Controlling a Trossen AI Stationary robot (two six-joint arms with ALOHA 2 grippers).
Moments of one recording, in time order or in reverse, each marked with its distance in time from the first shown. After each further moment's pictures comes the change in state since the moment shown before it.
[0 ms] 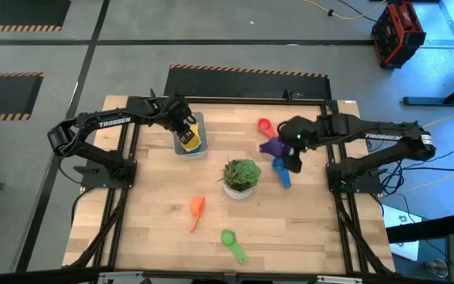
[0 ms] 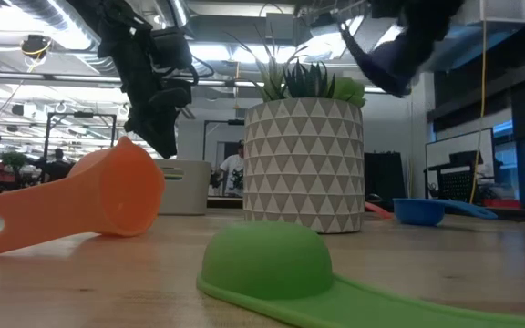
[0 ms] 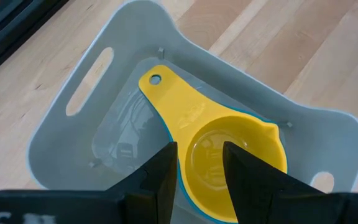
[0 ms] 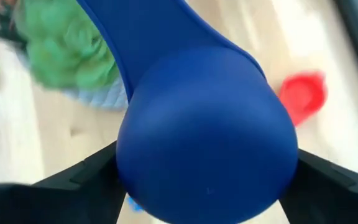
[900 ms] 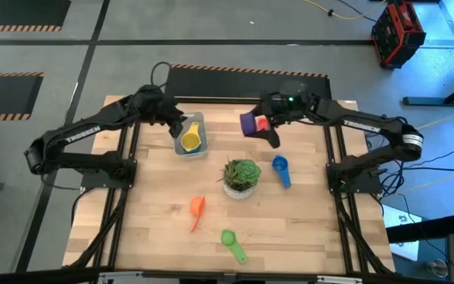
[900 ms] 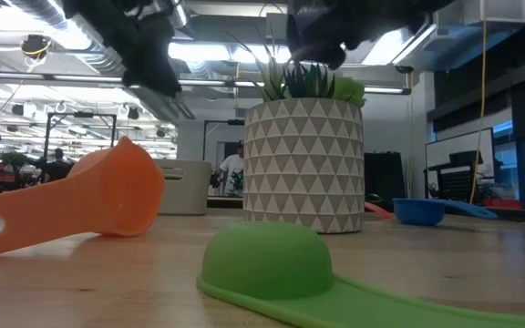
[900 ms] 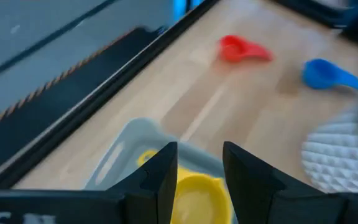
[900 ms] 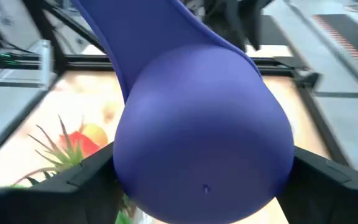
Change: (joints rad) left arm -0.021 -0.344 0.000 0.075 0.028 0.049; right arm -0.318 0.161 -0.057 0.796 -0.636 -0.314
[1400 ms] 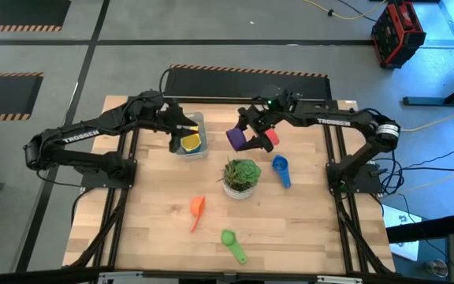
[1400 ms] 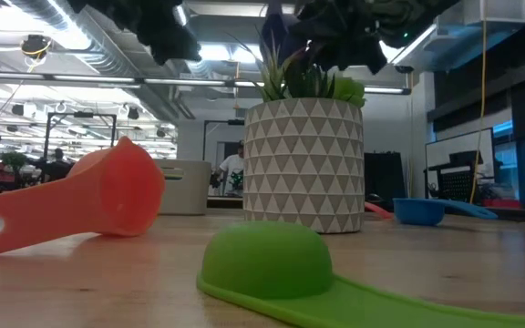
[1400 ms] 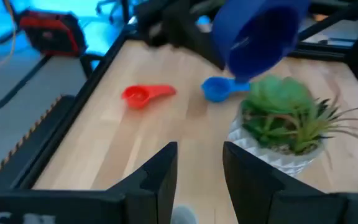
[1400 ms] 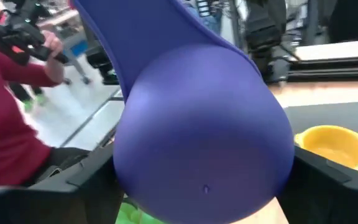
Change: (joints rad) left arm -0.157 -0.007 0.000 0.179 0.192 0.186; right arm -0.006 0.242 0.000 0.262 -0.418 0.150
